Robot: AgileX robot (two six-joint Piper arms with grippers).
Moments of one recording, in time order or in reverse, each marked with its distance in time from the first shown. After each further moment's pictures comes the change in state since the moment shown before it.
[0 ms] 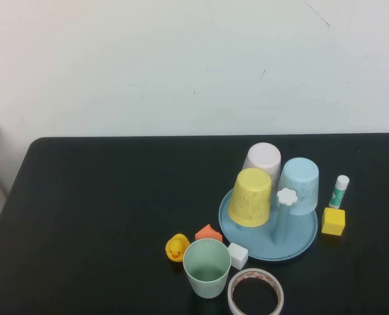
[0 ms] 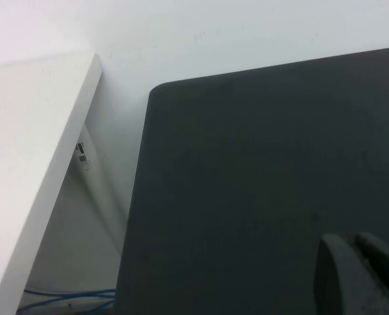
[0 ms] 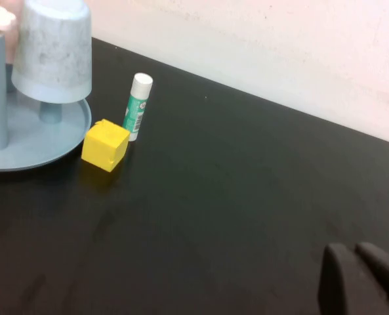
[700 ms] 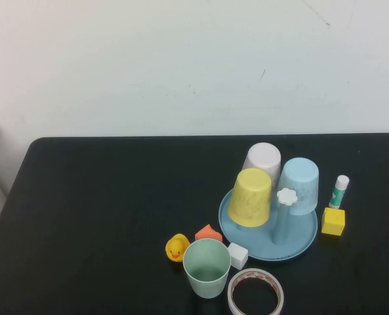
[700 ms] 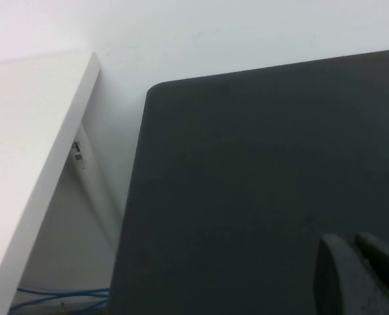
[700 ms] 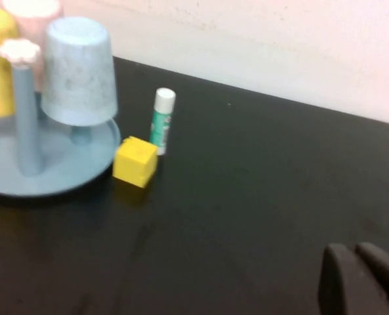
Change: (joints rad) right arm 0.000 0.000 -0.002 0.115 -0.002 0.002; left arm 0.000 0.000 0.000 -0.013 0.000 -0.002
